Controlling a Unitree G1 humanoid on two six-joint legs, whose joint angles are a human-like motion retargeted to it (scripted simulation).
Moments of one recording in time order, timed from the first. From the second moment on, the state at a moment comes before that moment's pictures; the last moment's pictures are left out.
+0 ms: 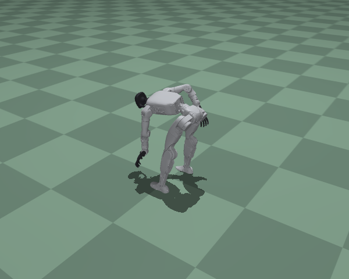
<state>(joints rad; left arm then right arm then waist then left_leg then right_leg) -1.54 0.78 -0.92 1.25 -0.03 0.12 0.54 0.01 -0.65 0.57 0.22 0.33 -0.20 -0.40 -0.29 -0.12 0.52 -1.52 0.07 -0.19 0.20 0.18 -0.26 -1.49 -0.14 -0.11 0.13 0.35 0.26</state>
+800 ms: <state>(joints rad) -0.21 0.59 -0.32 -0.06 -0.03 -0.16 0.30 0.09 -0.40 0.24 0.83 -0.01 -0.02 -0.31 0.09 0.00 0.18 0.05 0.06 -0.13 0.02 -0.09 -0.14 0.00 -0.20 -0.07 0.10 -0.04 0.24</state>
